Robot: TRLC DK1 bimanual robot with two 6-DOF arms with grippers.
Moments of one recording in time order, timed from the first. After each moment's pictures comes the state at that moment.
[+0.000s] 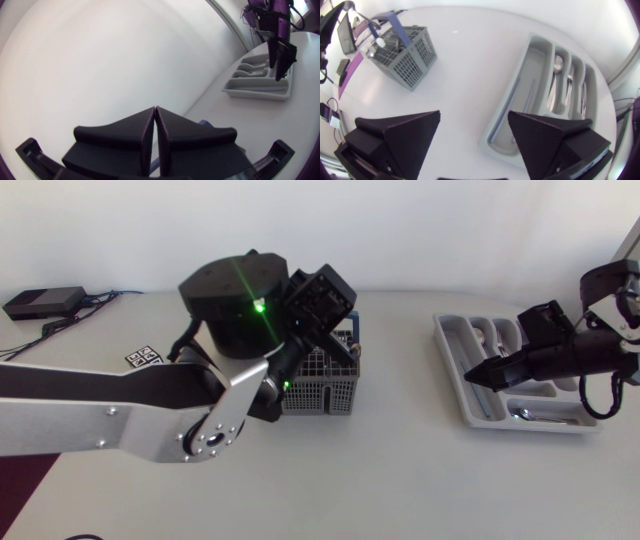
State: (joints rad) left arm -0.88 1.62 0.92 0.76 -0.53 0.75; right arm -0.20 1.45 0.94 -0.50 -0.44 -0.46
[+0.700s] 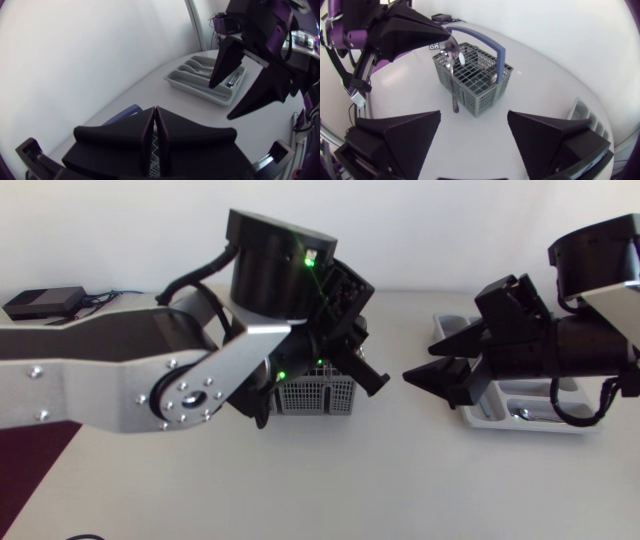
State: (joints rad) left arm -0.91 1.55 1.10 0.08 -0.27 0.25; right arm 0.23 1.15 0.88 -0.49 -0.47 -0.37
